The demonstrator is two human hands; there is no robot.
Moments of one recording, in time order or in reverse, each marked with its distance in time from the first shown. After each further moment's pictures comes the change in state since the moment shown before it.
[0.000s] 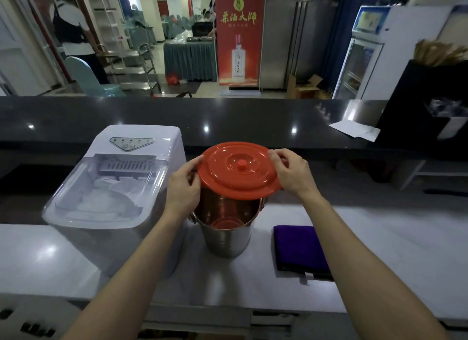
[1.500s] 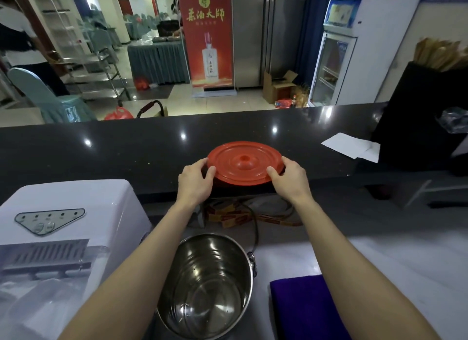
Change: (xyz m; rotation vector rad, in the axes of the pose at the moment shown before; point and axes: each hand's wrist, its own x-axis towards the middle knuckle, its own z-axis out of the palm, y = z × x) left_hand 0.201 -0.038 0.132 0.348 -0.207 -0.096; right_hand 0.149 0.081 0.011 -0.170 0.108 0.222
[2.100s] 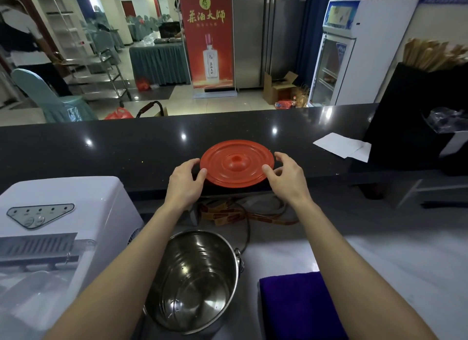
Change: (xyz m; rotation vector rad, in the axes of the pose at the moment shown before) left_hand -0.020 0.011 -0.007 0.033 0.018 0.015; right_hand -0.013 0.004 -0.025 0.084 0.004 -0.035
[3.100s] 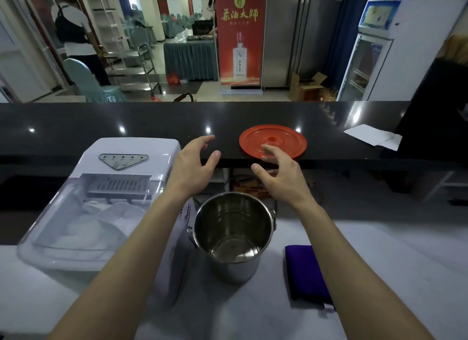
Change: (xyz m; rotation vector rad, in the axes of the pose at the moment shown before) left_hand -0.120 0.015 -0.116 -0.066 0.129 0.142; right_hand -0.120 -0.086 0.026 0.171 -0.165 -0.296
